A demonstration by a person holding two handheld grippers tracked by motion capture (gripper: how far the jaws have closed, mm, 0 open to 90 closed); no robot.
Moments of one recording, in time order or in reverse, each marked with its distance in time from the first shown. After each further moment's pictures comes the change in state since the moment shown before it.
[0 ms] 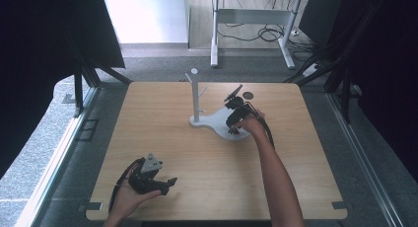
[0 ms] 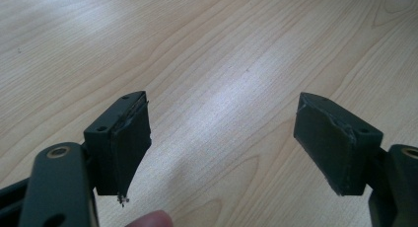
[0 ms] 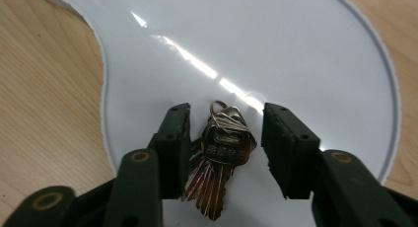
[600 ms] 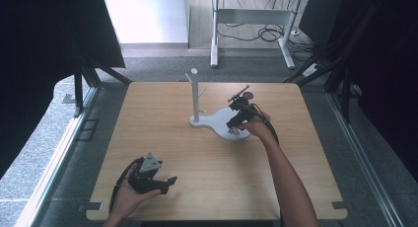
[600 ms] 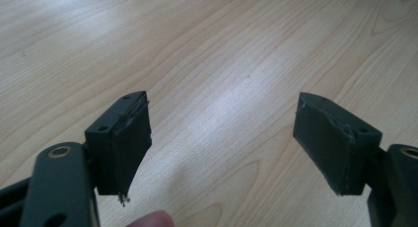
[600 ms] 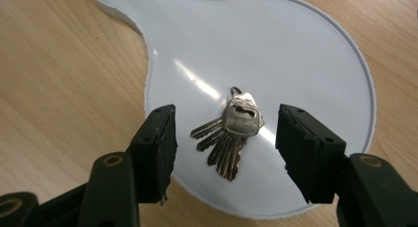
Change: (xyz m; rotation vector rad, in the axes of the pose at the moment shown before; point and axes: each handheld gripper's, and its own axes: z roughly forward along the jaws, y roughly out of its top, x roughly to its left) left arm 0.000 0.000 -0.001 -0.025 0.006 -0.011; right arm 0.010 -0.021 -0.037 -0.111 0.026 -0.032
